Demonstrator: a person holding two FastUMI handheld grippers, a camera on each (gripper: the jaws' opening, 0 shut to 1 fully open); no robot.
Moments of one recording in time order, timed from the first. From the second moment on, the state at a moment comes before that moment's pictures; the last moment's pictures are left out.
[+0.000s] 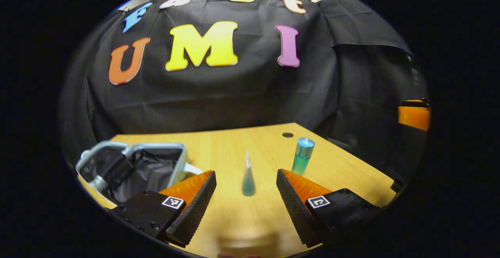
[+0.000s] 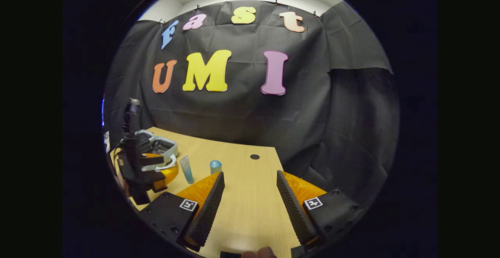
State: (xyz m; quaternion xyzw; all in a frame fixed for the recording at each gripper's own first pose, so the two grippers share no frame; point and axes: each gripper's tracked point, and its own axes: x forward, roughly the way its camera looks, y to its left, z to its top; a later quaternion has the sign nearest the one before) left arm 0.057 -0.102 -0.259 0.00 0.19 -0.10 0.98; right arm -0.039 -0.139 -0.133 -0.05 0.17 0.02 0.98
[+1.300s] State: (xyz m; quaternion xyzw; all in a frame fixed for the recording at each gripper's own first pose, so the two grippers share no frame) left arm 0.053 -0.076 -0.214 -0.05 0.24 -0.10 0.96; right arm 0.021 -0.088 -0.230 0.02 0.23 0.04 0.97
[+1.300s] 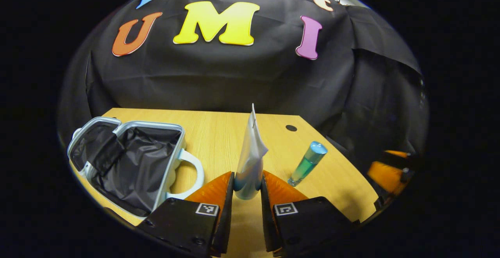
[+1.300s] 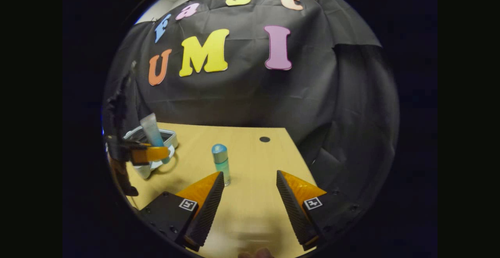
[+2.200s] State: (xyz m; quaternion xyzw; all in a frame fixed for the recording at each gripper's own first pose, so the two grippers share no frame) left arm 0.002 0.070 -0.190 -0.04 0.28 0.03 0.96; right arm 0.123 -0.013 -0.345 0.02 0.33 0.05 0.94
